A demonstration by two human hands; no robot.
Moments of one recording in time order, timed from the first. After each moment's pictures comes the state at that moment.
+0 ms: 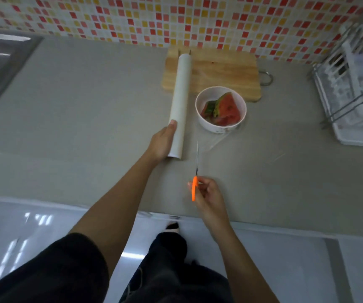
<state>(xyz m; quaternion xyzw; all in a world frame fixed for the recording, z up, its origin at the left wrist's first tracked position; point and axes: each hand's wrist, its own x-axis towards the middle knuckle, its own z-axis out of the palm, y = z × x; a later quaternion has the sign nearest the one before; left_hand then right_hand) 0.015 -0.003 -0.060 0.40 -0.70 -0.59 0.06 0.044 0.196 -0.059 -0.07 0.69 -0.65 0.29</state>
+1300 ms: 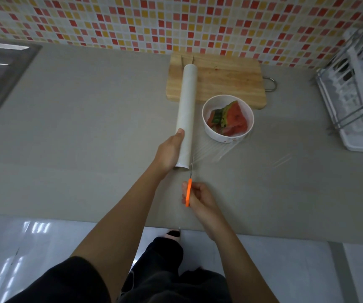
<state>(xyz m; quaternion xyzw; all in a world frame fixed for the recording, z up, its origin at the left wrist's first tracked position) 0.014 -0.008 -0.053 0.39 -0.65 -0.65 0.02 0.043 0.153 -0.061 -0.04 0.68 -0.61 0.39</state>
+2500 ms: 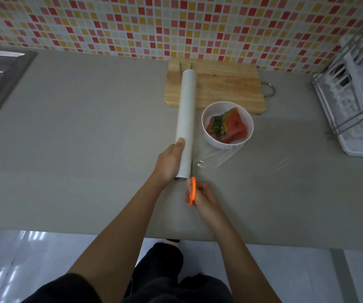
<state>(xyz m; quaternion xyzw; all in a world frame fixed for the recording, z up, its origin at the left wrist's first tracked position) 0.017 -0.004 -0.046 0.40 -0.65 -0.64 0.03 0.025 0.137 -0.046 -0.01 0.68 -0.62 0.38</state>
